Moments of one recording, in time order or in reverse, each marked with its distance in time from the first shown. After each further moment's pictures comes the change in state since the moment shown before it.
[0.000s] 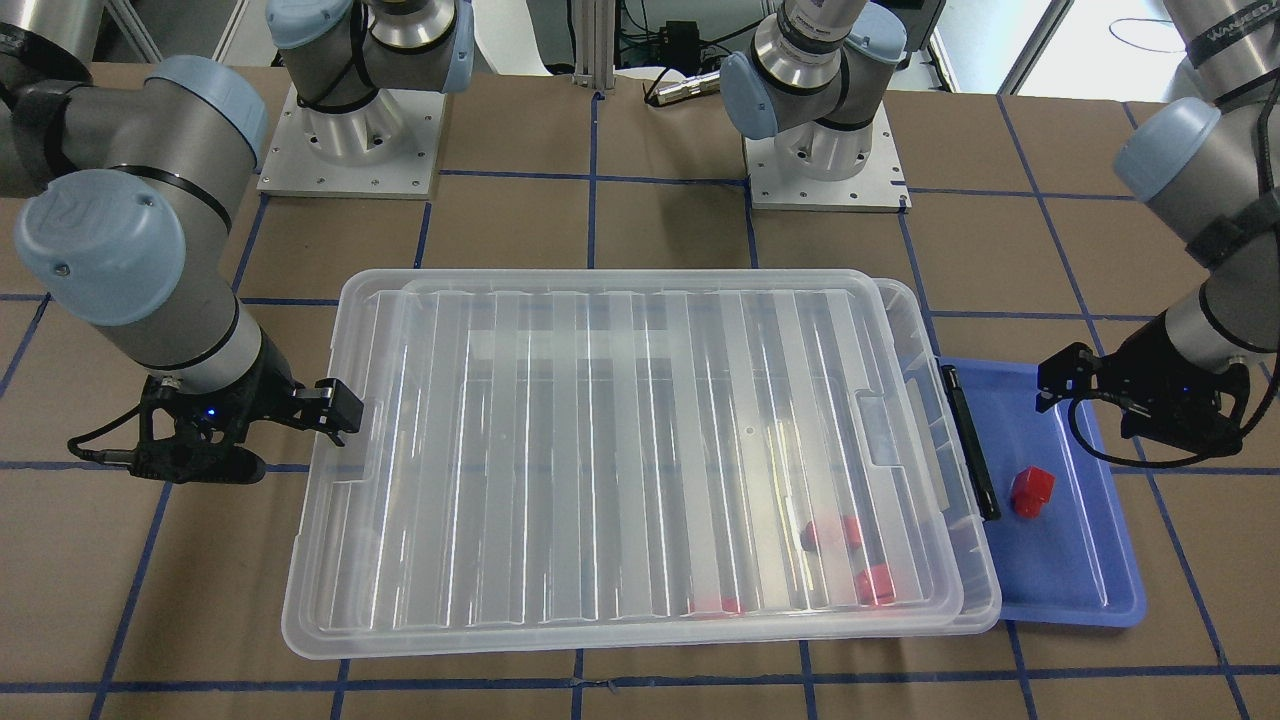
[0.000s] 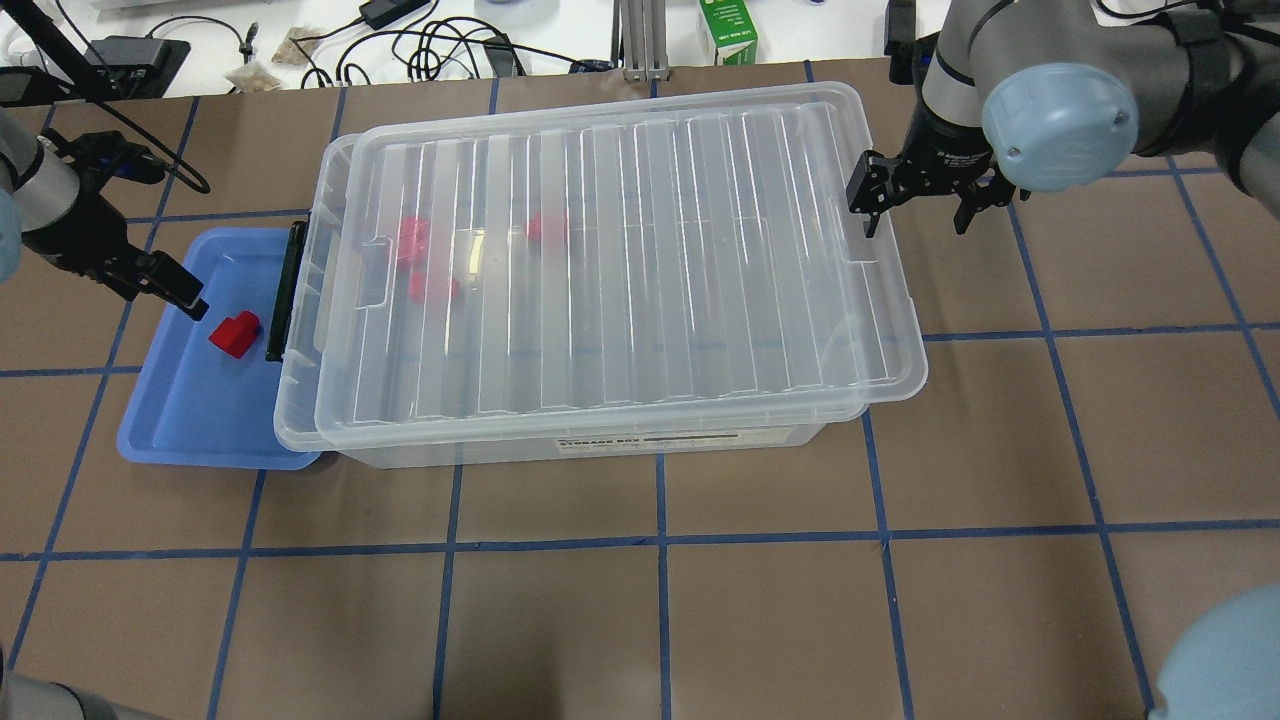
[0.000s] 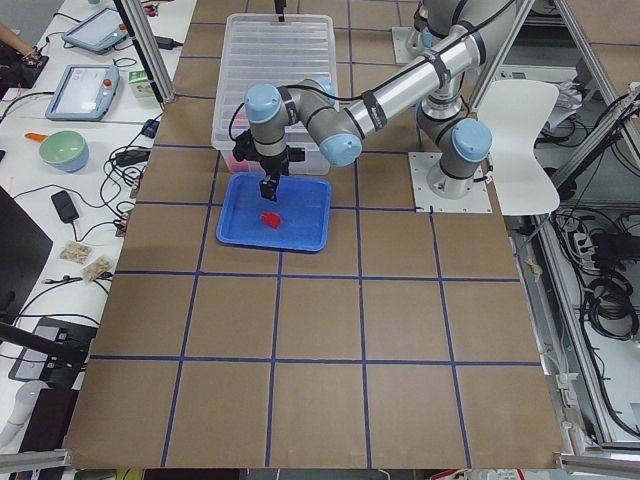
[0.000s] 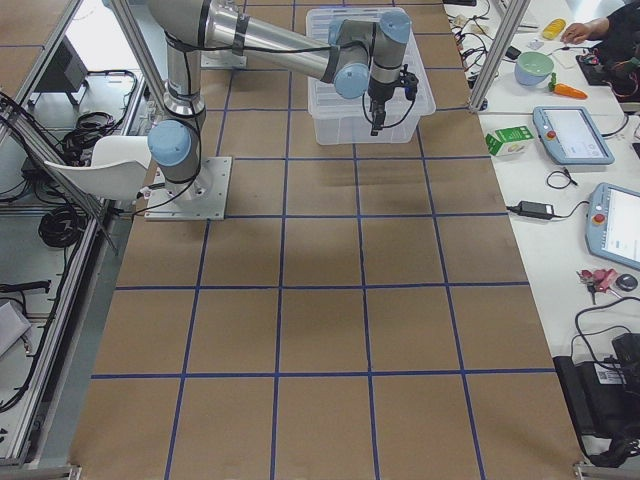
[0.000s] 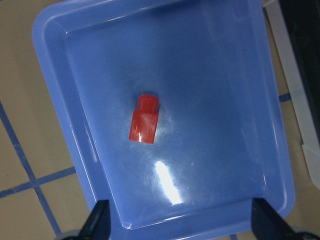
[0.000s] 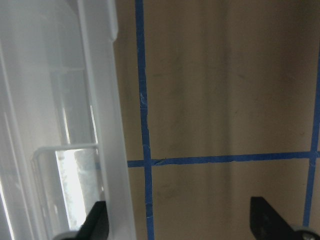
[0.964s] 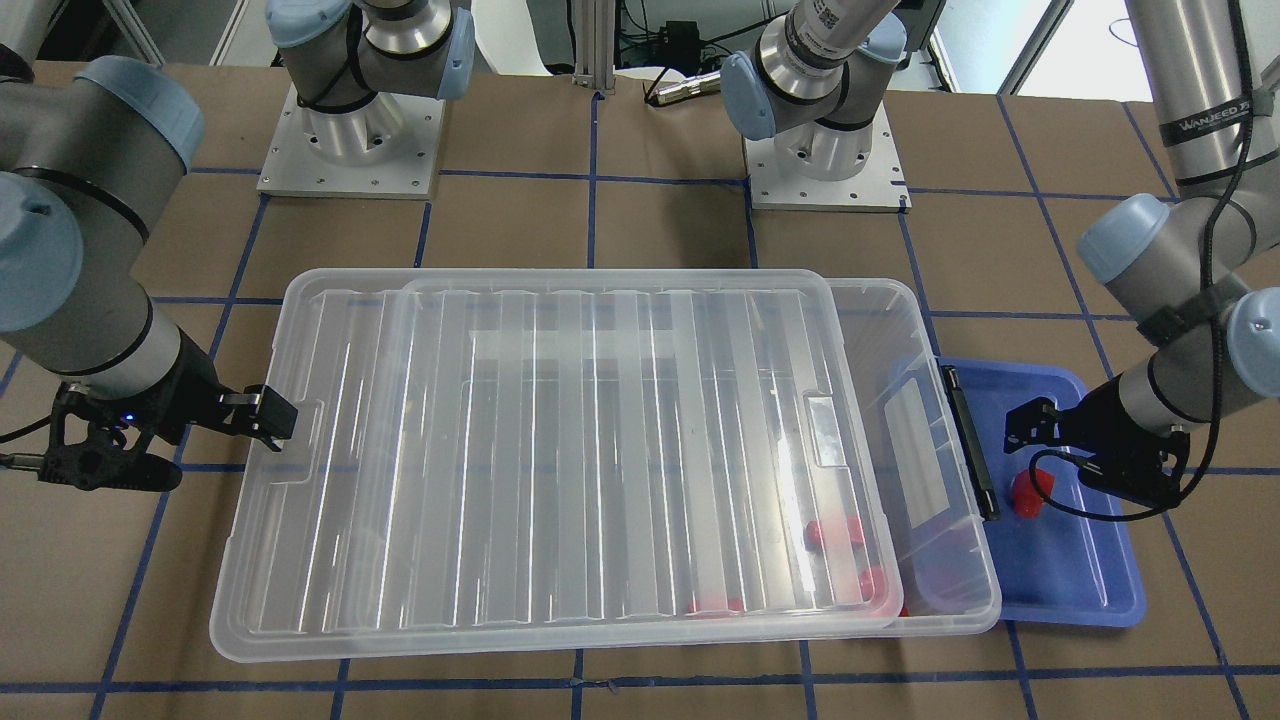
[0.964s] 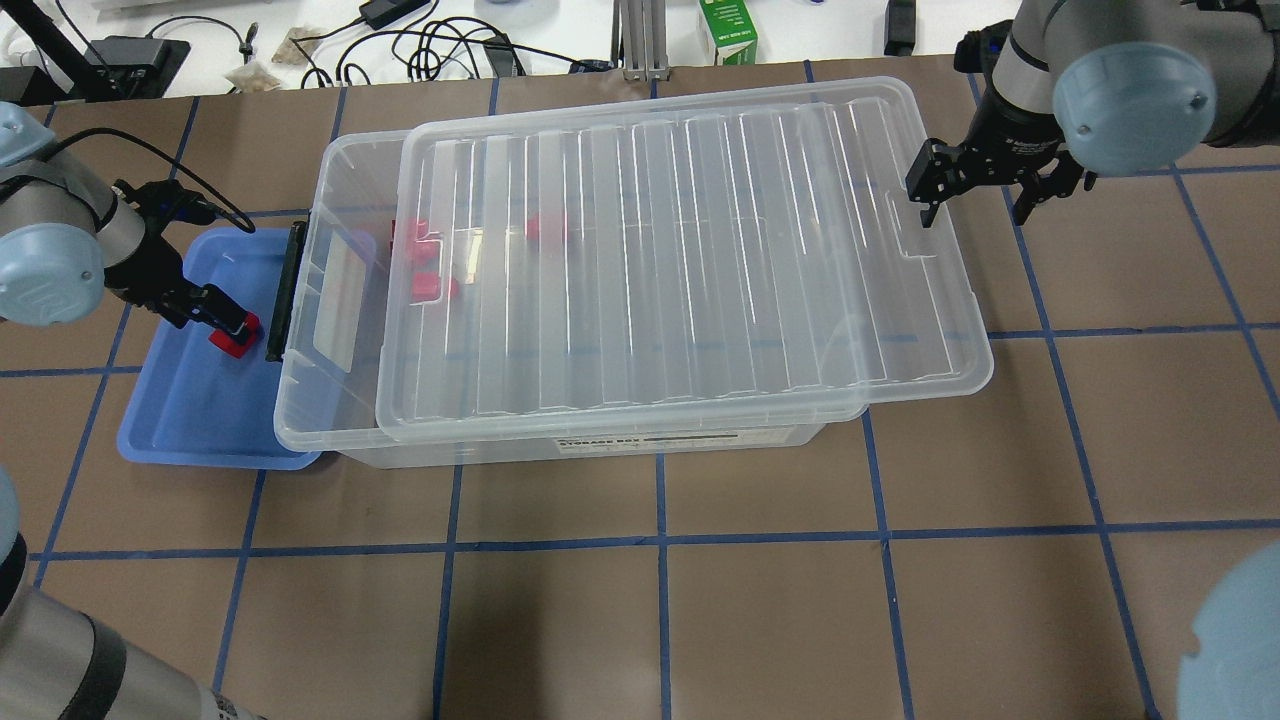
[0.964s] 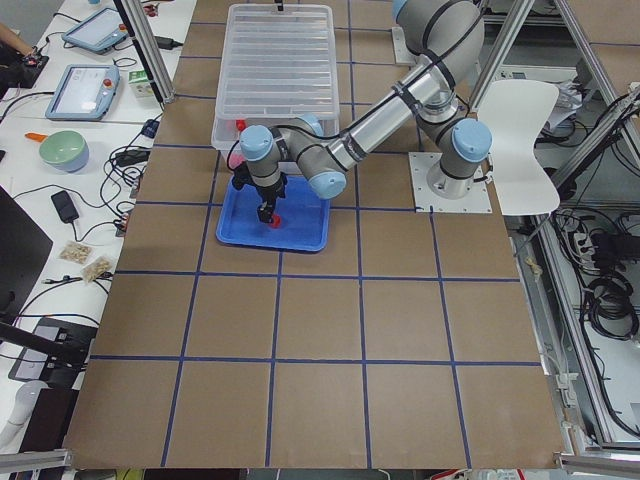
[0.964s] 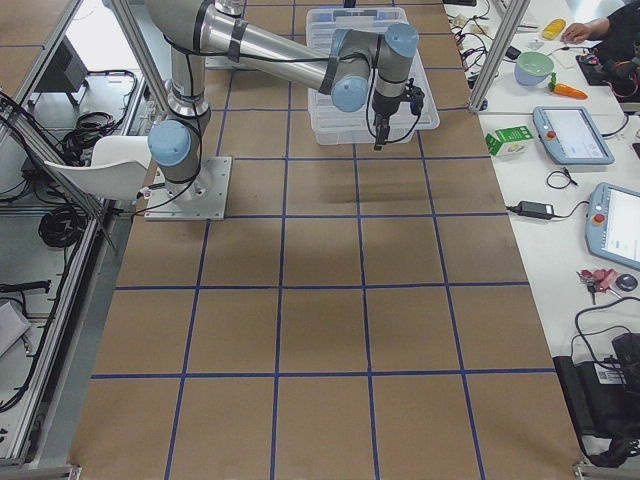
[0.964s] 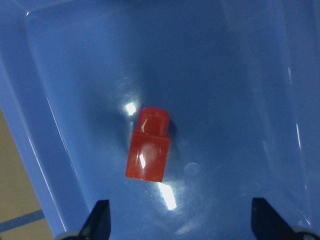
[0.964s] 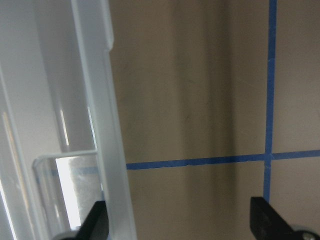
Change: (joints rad) left arm 0.000 -0.156 -0.024 0.148 -0.005 -0.003; right arm -0.109 -0.003 -0.007 0.011 -0.005 -0.090
